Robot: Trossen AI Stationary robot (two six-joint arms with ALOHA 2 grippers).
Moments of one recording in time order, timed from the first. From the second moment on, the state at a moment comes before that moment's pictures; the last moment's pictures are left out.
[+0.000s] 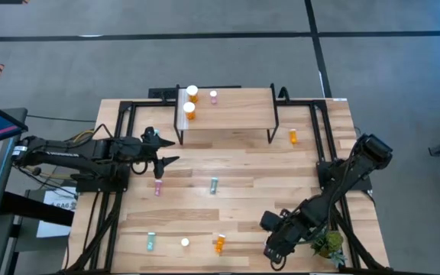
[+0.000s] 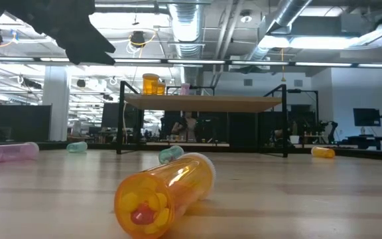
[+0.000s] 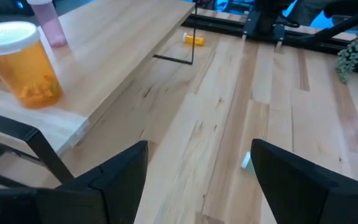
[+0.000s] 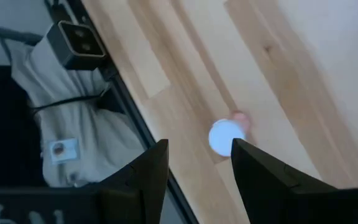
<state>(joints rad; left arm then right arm) -0.01 0.69 0.52 -0.27 -0.30 -0.20 0.73 1.66 1.22 -0.62 0.04 1.32</state>
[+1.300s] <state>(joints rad) -0.01 0.69 0.52 -0.28 -0.30 -0.20 0.73 1.90 1.47 -0.91 0.03 1.18</state>
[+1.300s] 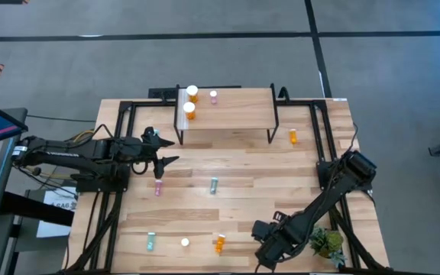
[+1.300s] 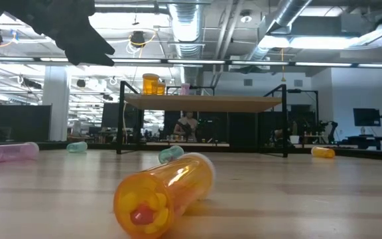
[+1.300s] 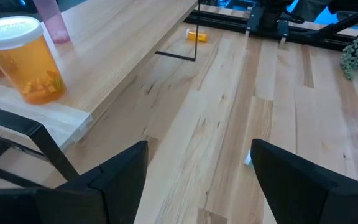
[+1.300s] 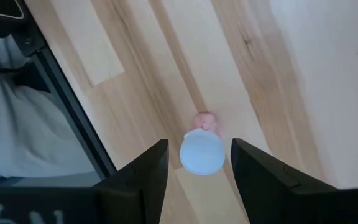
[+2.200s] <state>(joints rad) -0.01 0.69 0.52 -0.30 -0.30 -0.20 0.75 1.93 1.47 -0.92 0.08 1.10</state>
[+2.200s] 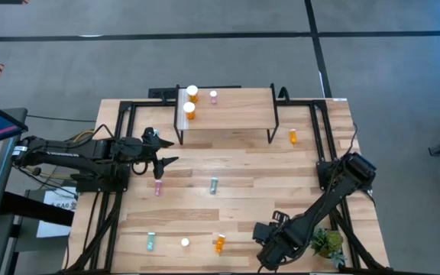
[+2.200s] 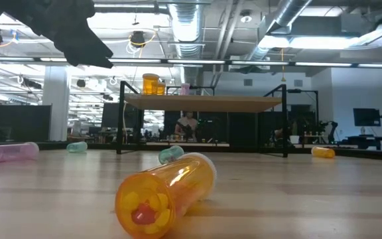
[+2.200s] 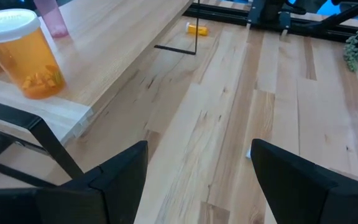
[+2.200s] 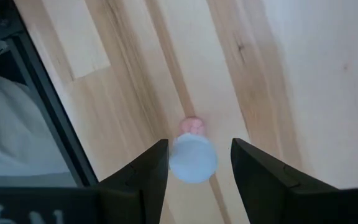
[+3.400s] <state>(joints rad) -0.01 0.69 0.52 -0.30 -0.30 -0.20 0.70 1.94 1.47 -0.93 0.05 1.05</state>
